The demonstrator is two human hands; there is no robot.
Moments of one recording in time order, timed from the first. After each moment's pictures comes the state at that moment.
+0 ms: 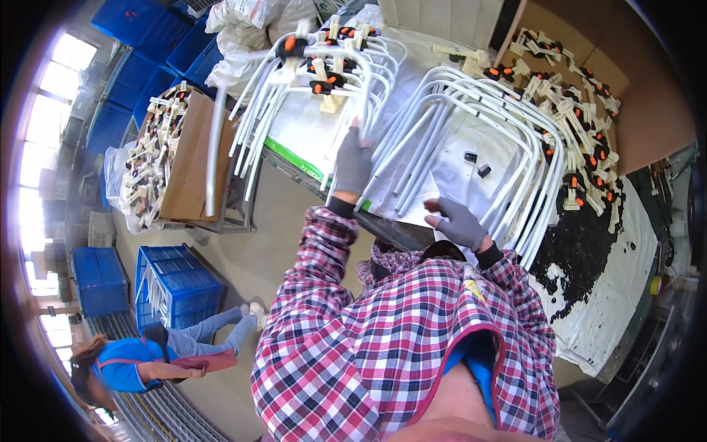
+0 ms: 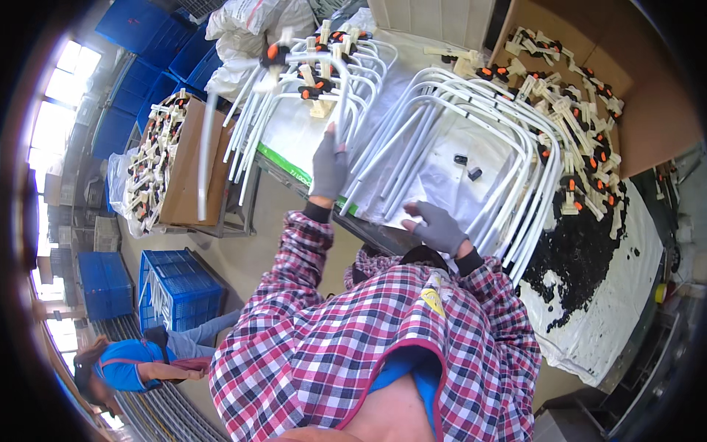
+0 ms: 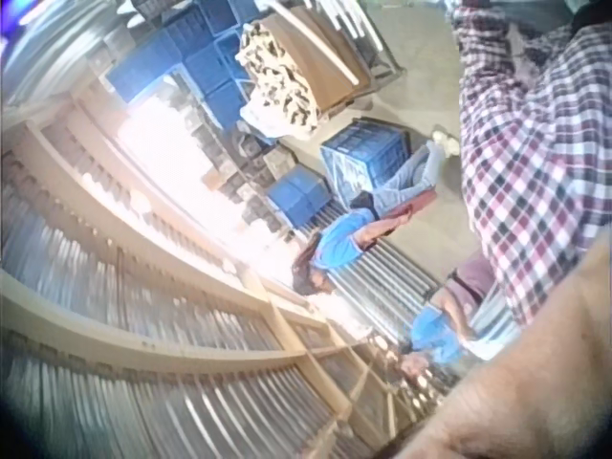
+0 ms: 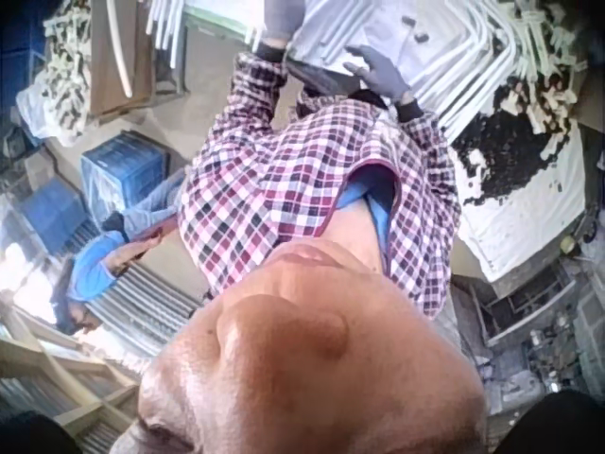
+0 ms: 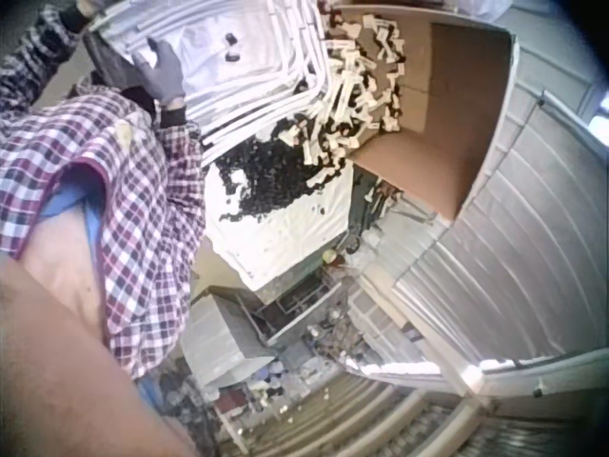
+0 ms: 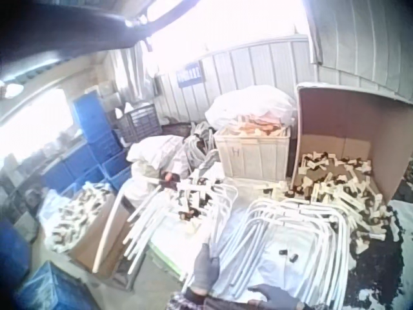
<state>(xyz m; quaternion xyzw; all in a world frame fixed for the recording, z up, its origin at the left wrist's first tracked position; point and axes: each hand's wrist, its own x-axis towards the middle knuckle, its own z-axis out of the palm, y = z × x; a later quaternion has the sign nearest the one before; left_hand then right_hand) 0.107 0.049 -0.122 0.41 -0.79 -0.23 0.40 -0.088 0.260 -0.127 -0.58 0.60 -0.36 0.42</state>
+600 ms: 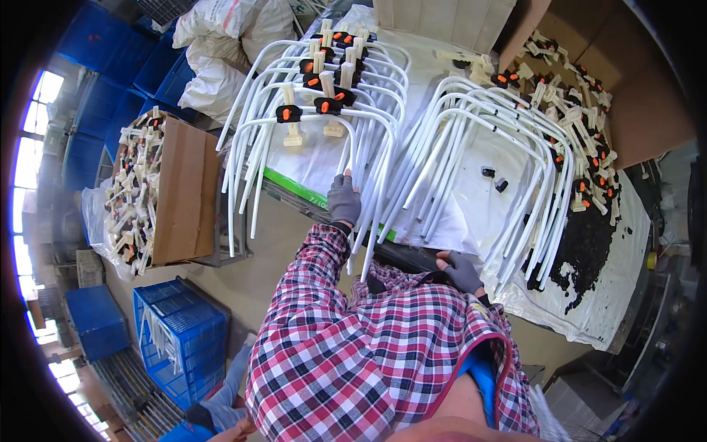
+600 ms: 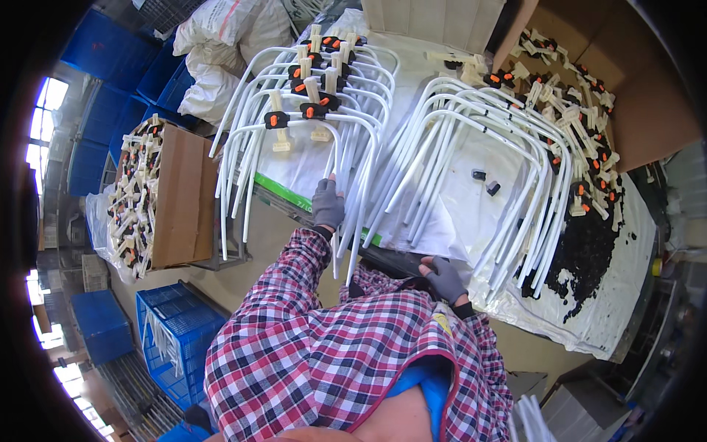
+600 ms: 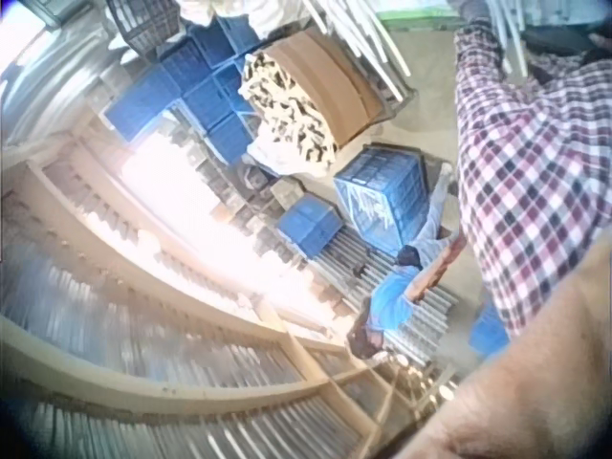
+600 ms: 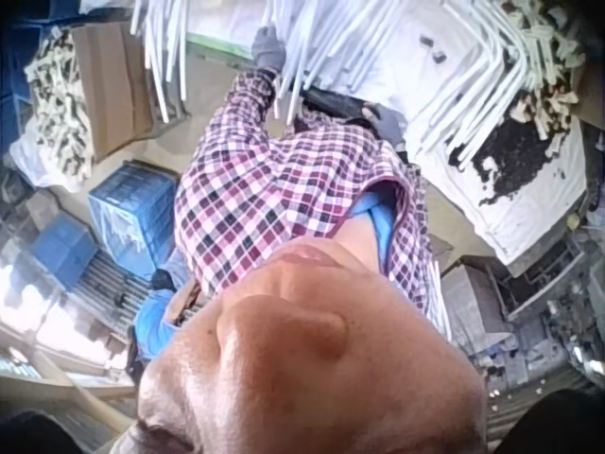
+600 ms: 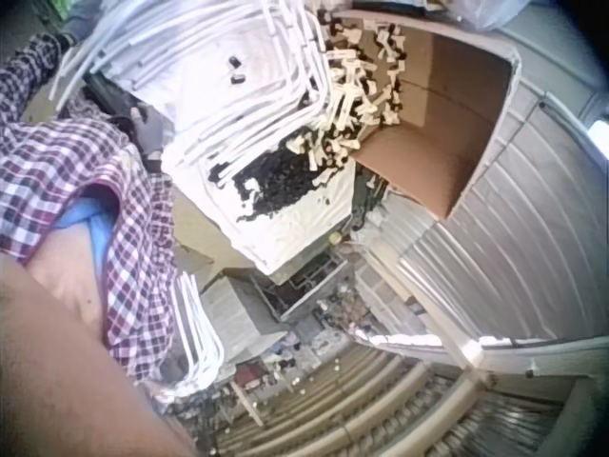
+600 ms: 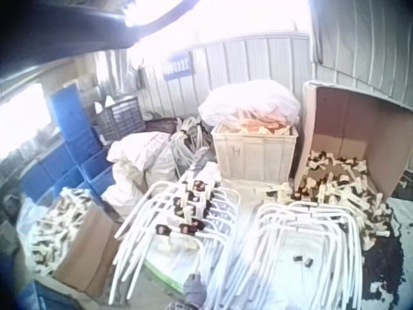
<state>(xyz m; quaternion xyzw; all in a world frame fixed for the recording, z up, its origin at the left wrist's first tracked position) 0.146 0.043 -0.234 0.51 -0.83 -0.08 0.19 -0.056 0.363 -0.224 -0.42 0.71 -0.39 0.41</state>
